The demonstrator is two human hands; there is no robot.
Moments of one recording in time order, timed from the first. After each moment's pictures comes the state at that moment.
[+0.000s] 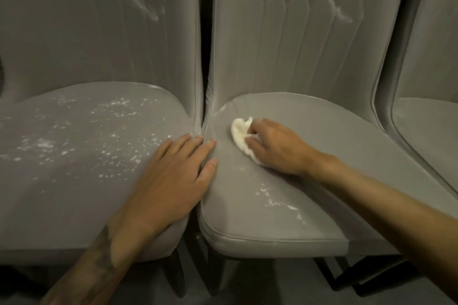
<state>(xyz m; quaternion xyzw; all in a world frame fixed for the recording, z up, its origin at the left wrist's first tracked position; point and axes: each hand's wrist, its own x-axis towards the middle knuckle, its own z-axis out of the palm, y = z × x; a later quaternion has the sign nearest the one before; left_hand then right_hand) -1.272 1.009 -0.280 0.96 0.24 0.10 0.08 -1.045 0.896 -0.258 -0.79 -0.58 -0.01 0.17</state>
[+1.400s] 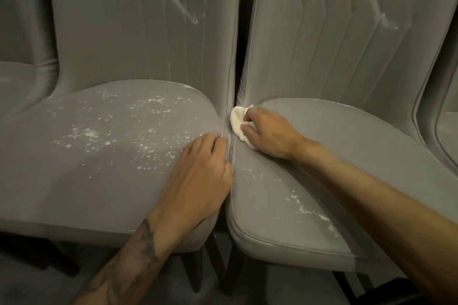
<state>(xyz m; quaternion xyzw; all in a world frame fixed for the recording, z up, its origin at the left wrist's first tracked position) -1.282 1.001 -0.271 0.95 0.25 0.18 0.04 -1.070 0.973 -0.246 -0.77 -0.61 -0.01 0.15</state>
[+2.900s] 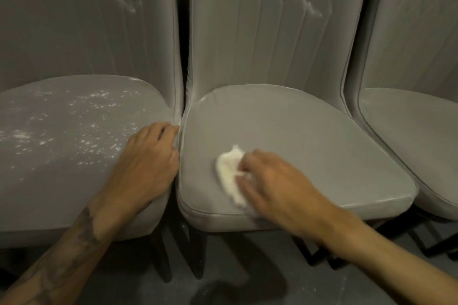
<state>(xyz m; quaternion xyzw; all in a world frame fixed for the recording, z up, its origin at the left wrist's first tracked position) -1.280 1.010 -0.277 0.96 0.21 0.16 0.00 -1.138 0.787 -0.239 -0.79 -0.59 0.00 0.17</state>
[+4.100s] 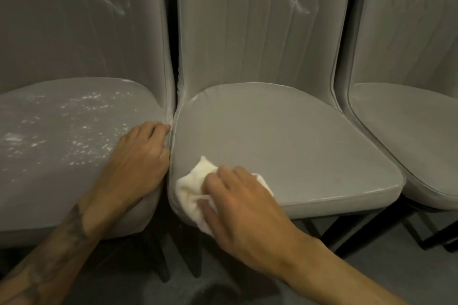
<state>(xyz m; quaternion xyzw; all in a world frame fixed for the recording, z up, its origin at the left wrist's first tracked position) -1.278 1.012 -0.279 0.96 0.18 0.19 -0.06 -1.191 0.783 -0.257 -0.77 -0.61 -0.06 0.17</state>
